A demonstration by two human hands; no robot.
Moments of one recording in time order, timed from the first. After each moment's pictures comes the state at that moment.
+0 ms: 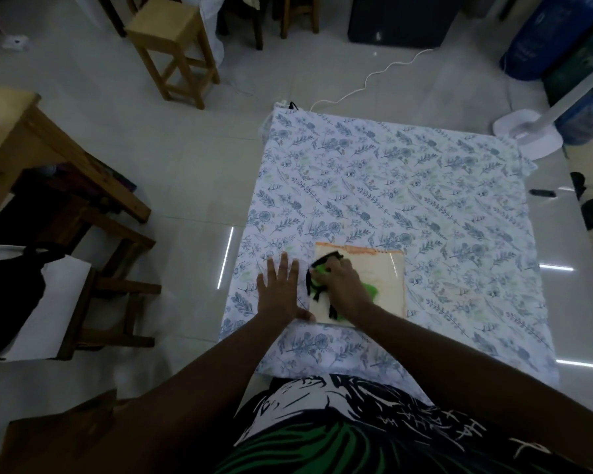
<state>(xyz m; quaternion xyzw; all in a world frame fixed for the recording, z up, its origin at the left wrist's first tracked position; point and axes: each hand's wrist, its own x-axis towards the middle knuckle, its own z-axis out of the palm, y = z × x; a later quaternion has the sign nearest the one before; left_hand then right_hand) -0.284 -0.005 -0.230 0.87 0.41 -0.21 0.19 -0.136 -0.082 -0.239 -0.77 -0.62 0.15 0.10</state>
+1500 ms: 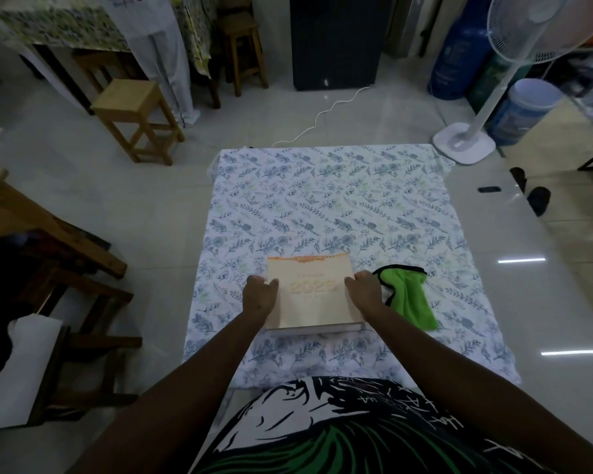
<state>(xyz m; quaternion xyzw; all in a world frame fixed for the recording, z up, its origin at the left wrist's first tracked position) -0.223 -0.038 -0.191 0.63 0.62 0.06 0.47 -0.051 -0.170 -0.212 -0.88 -0.12 0.29 0.35</state>
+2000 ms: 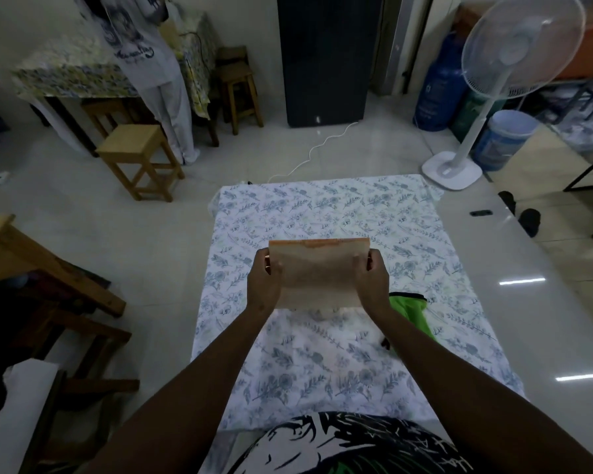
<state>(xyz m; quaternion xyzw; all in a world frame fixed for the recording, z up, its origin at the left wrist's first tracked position) -0.183 -0.005 -0.128 0.73 0.45 0.25 0.45 -0.030 -0.146 -0.137 -0.82 -0.15 0.15 0.53</state>
